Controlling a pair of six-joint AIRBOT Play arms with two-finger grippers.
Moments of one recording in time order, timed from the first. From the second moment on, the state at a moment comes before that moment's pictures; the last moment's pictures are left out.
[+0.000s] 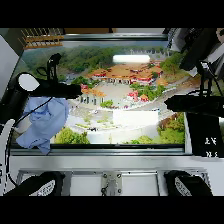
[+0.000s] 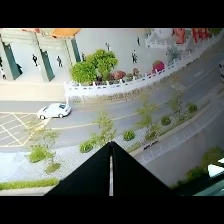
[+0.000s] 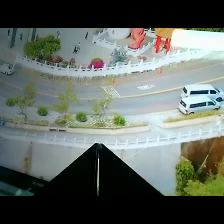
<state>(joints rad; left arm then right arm) -0.13 -1.20 1.22 1.08 -1.10 -1.47 -0.02 -0.83 1.04 -1.12 1.18 1.42</state>
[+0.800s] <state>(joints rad) -0.11 -1.20 1.23 1.20 -1.07 -1.45 -0.02 -0.83 1.04 -1.12 1.18 1.42</state>
